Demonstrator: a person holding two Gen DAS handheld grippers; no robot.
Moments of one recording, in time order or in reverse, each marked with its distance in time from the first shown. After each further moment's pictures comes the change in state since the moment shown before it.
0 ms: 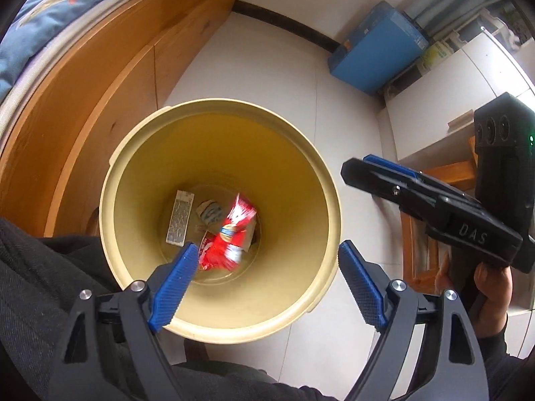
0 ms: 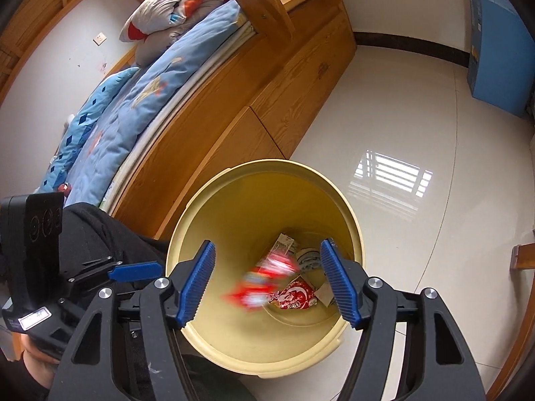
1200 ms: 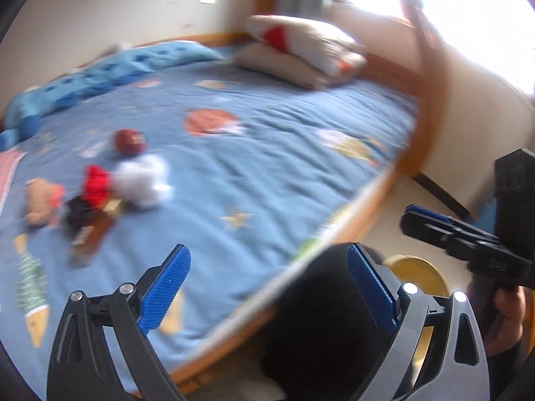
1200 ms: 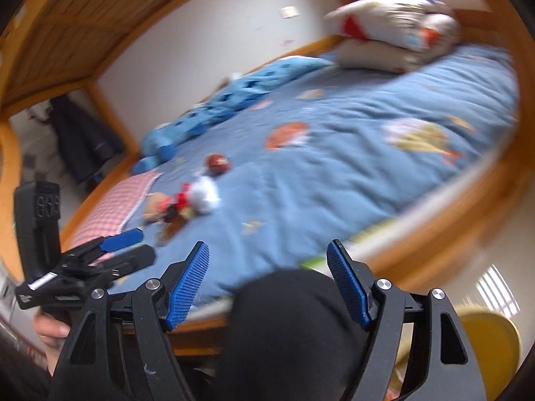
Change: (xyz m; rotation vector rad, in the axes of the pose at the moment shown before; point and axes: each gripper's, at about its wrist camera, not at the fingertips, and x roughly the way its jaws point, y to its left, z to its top) left arm -0.301 0.165 -0.129 -0.434 -0.619 0.587; right arm 0.042 0.324 0.043 -0.545 -0.031 0.537
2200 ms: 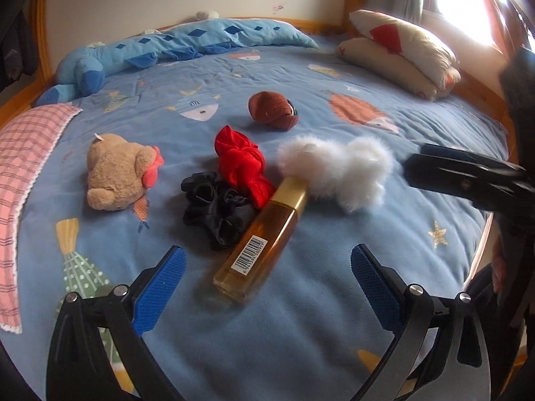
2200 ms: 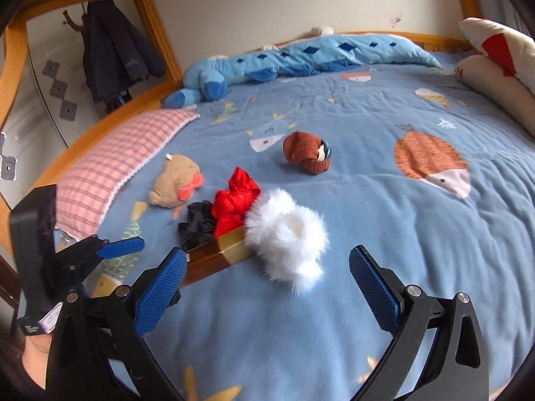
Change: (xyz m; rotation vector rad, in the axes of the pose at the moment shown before) left arm 0.073 0.200 -0.002 -0.128 0.038 0.188; right arm 0.249 0.128 0.064 -0.319 0.213 0.074
